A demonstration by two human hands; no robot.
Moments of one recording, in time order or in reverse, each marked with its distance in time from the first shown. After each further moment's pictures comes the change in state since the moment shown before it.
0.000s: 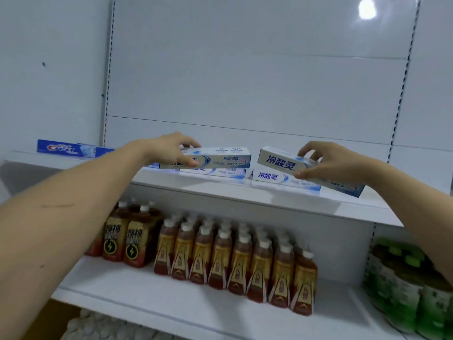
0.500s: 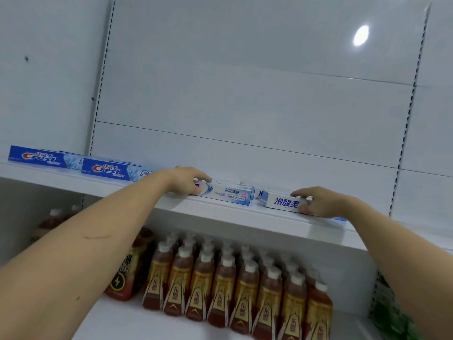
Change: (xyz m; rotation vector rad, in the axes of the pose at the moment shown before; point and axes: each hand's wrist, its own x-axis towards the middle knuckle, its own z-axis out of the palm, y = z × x) left_hand 0.074 -0.057 0.034 0.129 -0.147 -0.004; right_hand 0.093 0.029 0.070 -0.225 -0.154 0.162
